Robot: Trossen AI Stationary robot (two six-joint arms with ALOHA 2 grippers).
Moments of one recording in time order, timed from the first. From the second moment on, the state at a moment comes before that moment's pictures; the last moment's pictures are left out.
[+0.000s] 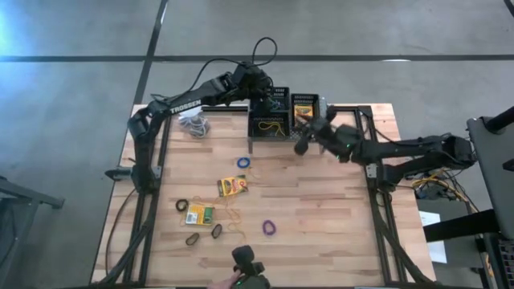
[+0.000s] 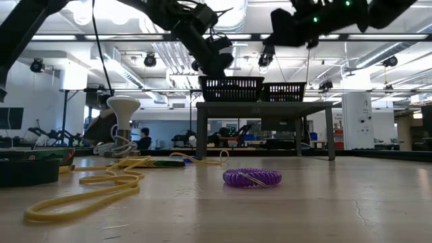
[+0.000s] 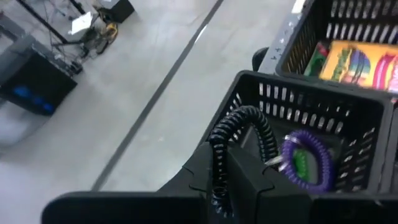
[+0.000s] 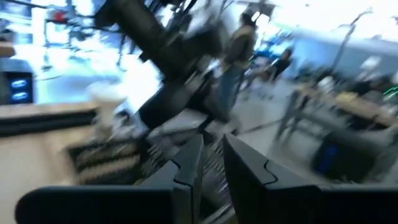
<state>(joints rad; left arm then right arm) 0.55 1.95 1.76 -0.42 -0.18 0.30 -0.16 1.16 0.63 0.53 0.60 -0.19</state>
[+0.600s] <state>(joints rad) 0.55 1.96 1.70 -0.43 -0.12 0.23 -0.22 1.11 0.71 0.53 0.59 -0.33</state>
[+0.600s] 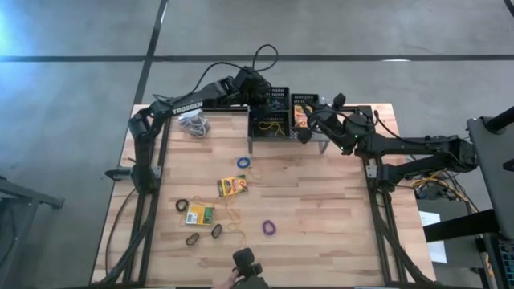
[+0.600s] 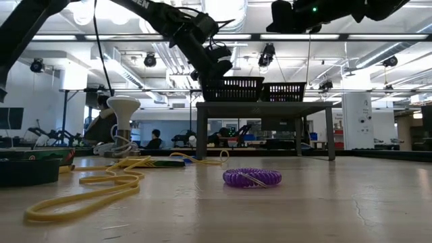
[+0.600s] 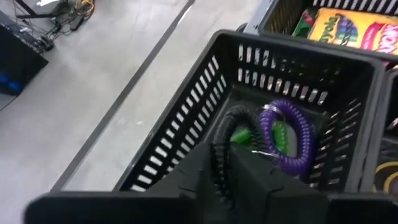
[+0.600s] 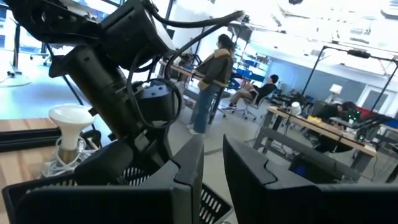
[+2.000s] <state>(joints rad) -0.25 1.04 0.58 -0.31 -0.39 -0.61 0.11 1.46 0.70 0.26 0.23 0.31</state>
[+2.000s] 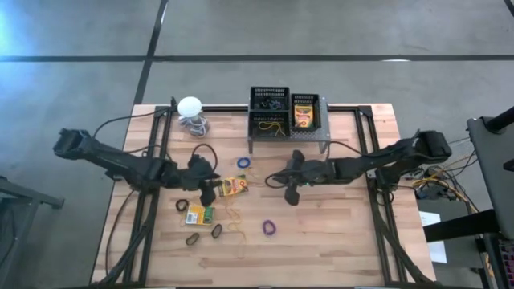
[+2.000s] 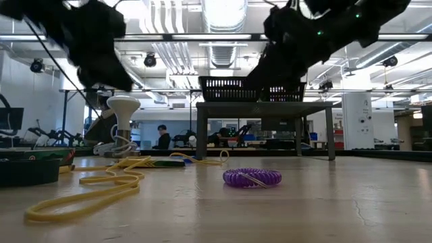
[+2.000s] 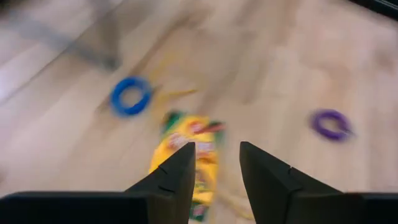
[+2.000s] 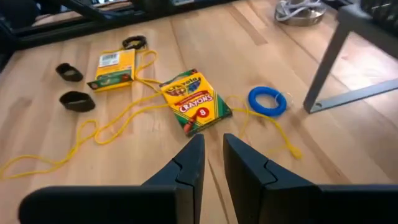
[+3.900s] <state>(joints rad) -0.12 1.85 0.92 0.07 0.31 -0.09 0.18 1.35 0.68 -0.16 0.06 0.83</state>
